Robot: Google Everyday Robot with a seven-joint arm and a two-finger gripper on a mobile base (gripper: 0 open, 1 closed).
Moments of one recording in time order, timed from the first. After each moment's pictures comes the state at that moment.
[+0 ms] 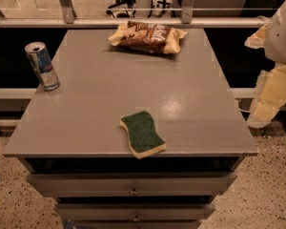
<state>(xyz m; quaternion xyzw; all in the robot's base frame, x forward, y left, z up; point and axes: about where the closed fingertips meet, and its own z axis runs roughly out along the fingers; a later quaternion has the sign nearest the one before) 0.438 -0.216 0.978 -0.60 0.78 -0.04 0.16</state>
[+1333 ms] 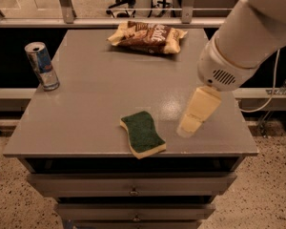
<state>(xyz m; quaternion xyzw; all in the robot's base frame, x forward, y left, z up) 0.455 -0.124 0.926 -0.54 0.82 0.01 0.19</state>
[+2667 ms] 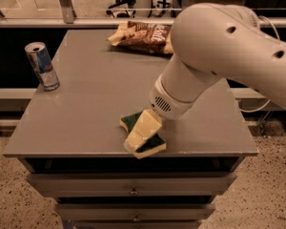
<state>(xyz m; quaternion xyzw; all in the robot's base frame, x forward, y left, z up) 0.457 -0.037 0.840 -0.42 0.89 0.11 0.15</state>
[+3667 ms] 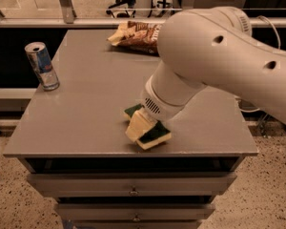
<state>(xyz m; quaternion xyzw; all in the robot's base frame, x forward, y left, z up) 0.459 -0.021 0.846 -0.39 0.90 0.09 0.18</state>
